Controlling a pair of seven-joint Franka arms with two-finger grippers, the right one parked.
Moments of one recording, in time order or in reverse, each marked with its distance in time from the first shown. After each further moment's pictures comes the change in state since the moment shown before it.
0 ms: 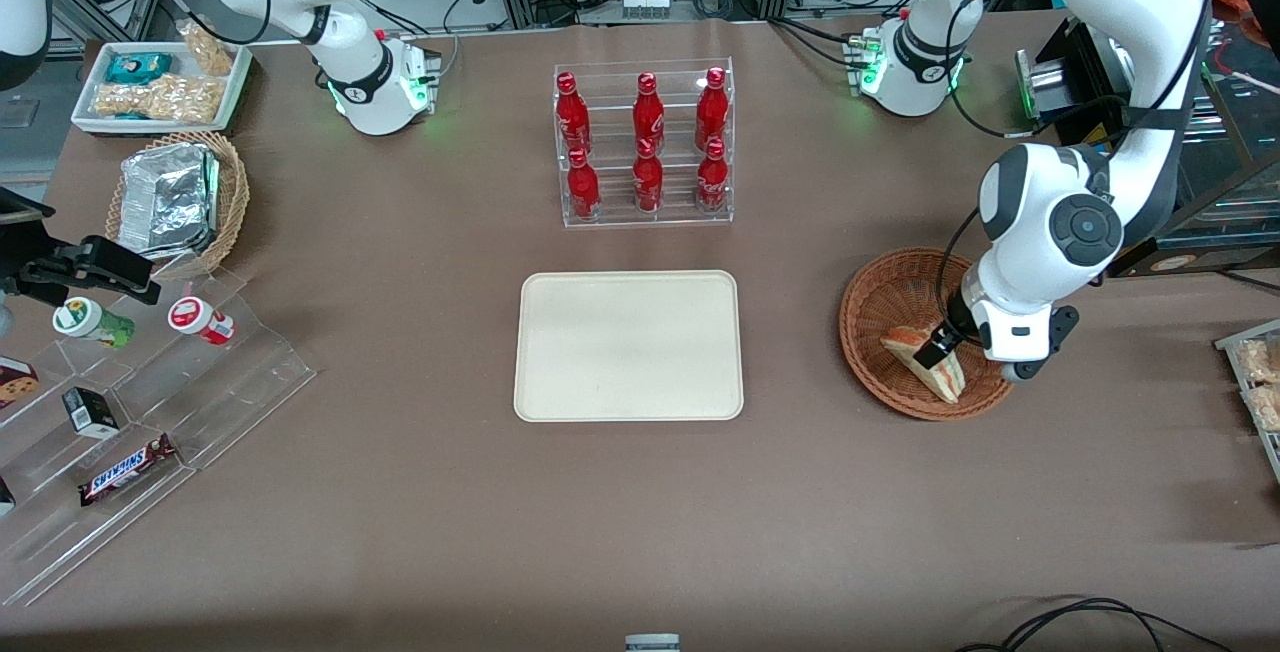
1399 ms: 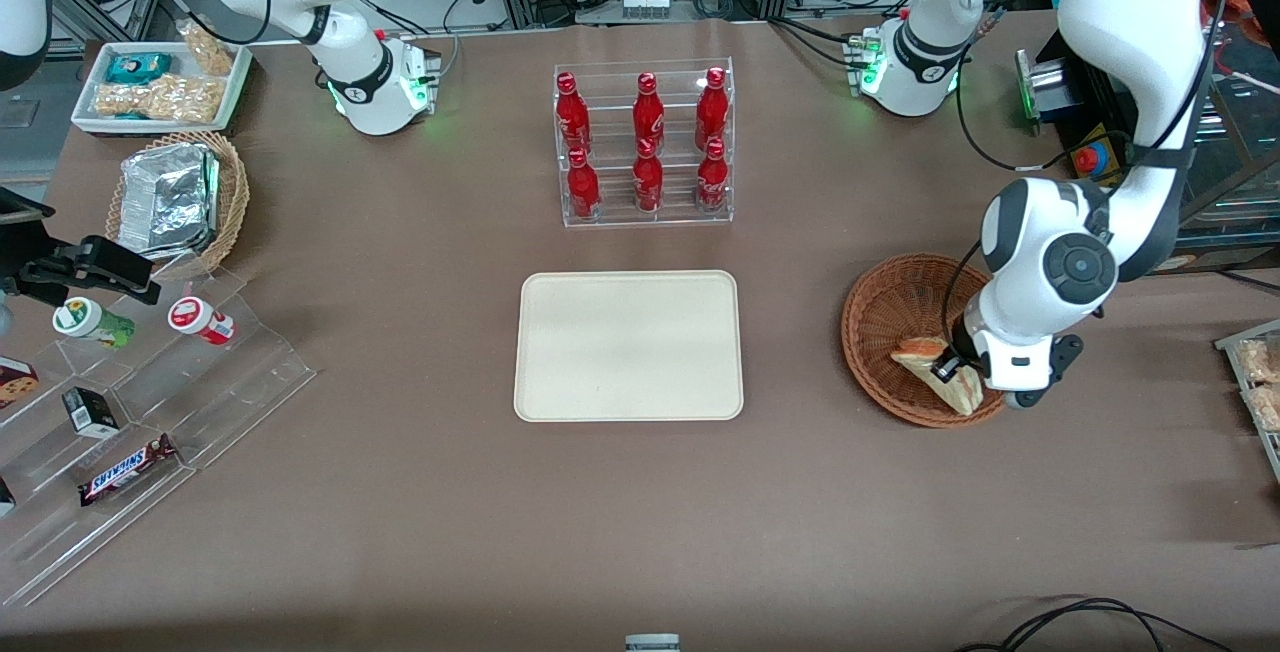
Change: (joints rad) arm -0.001 0.073 0.009 0.108 0.083 -0.024 -0.001
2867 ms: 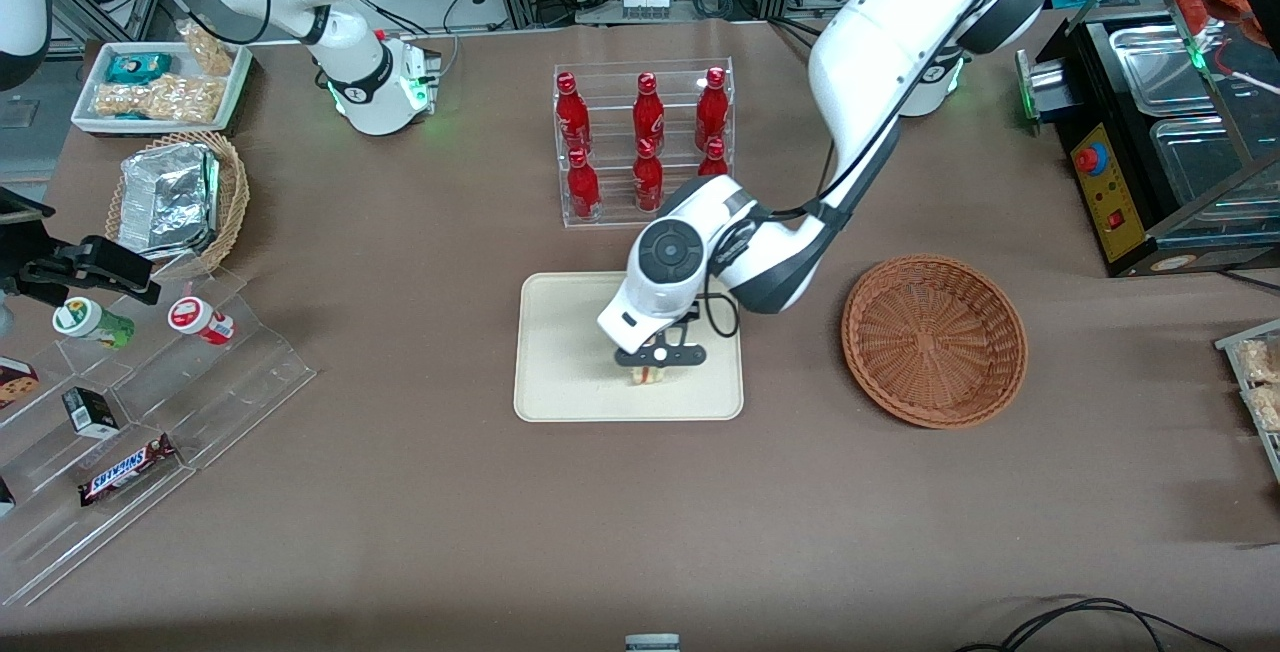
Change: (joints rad) arm -0.554 0.533 -0.150 0.722 0.007 -0.256 0.130
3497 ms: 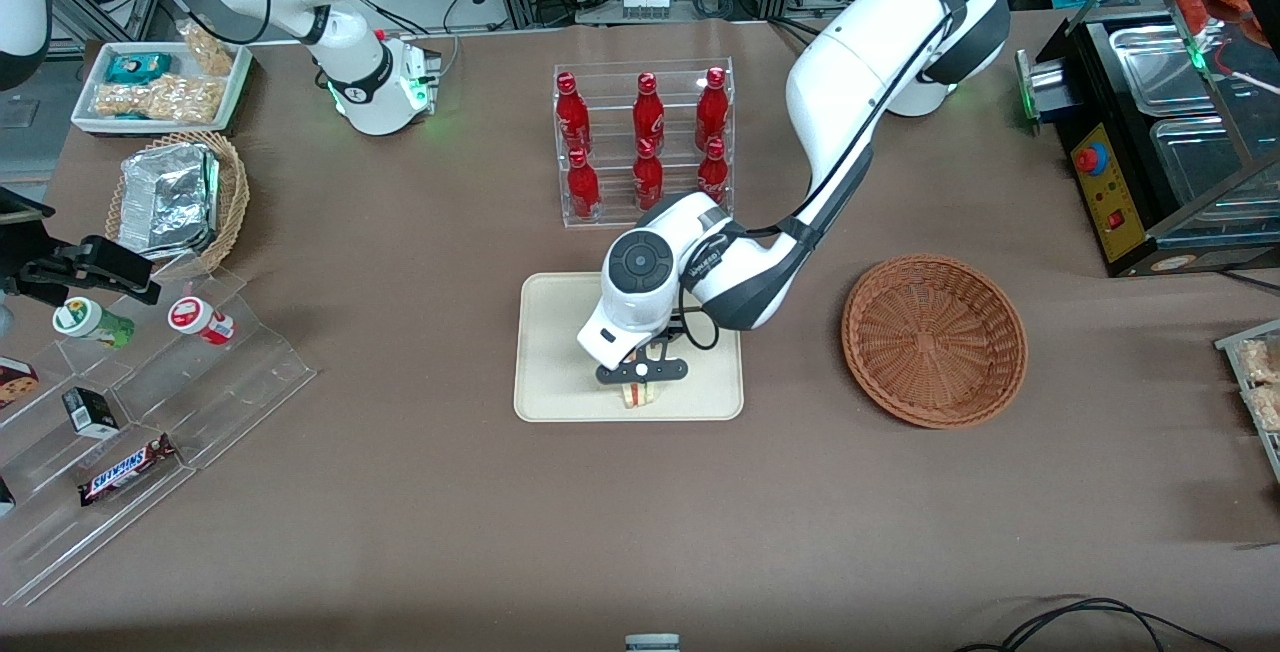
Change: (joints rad) arm -0.033 0.093 0.002 0.147 0.083 -0.018 -0.095
